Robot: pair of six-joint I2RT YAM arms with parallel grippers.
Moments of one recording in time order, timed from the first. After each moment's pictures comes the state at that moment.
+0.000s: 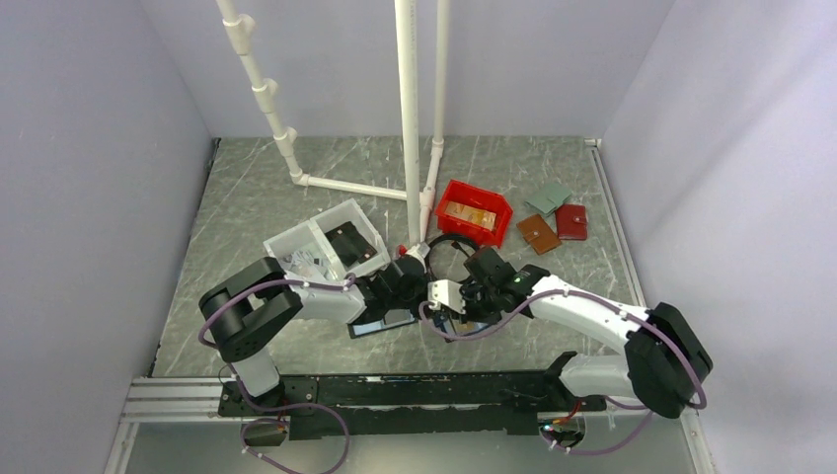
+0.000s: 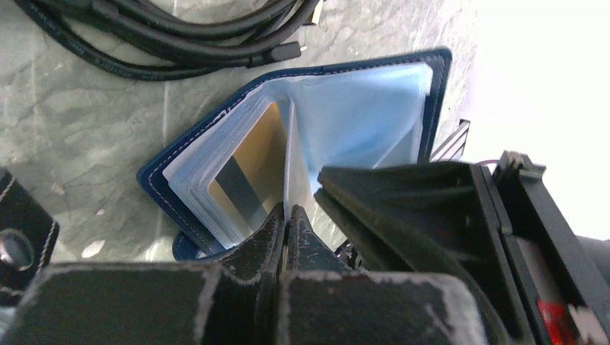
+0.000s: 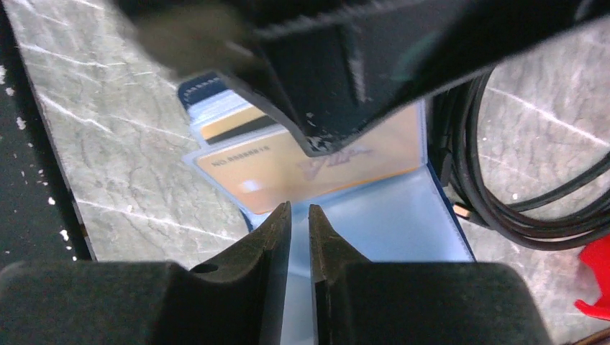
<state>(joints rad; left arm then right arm) -0.99 1.71 0.76 0.32 0.14 -1.18 0.74 1.22 0.64 -0.56 -0.27 -0.80</state>
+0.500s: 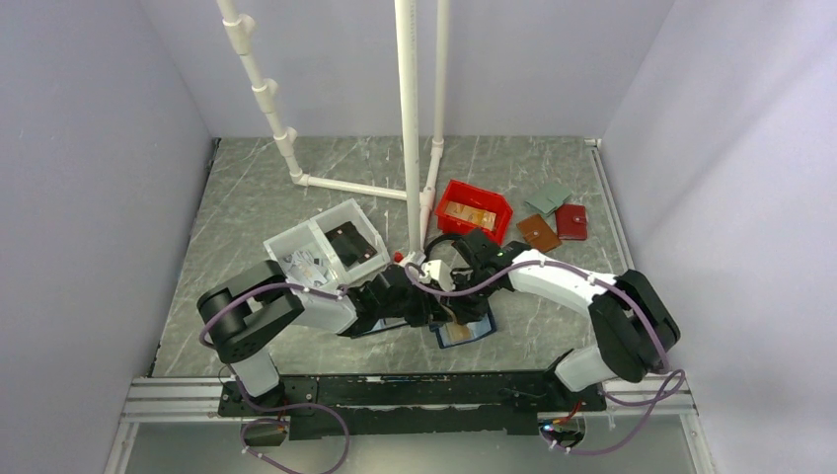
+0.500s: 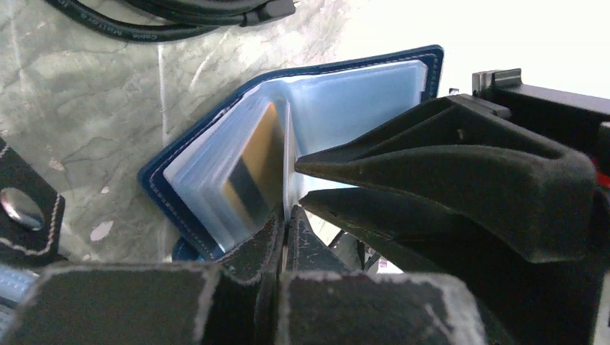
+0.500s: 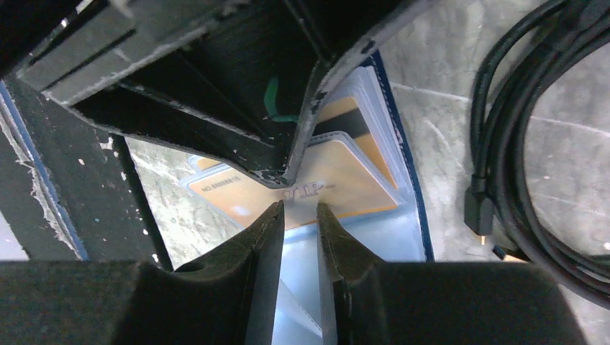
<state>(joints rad) -0.99 1.68 0.61 0.54 0.20 -1.14 0.67 1.44 0.81 -0.64 -0.46 -0.64</state>
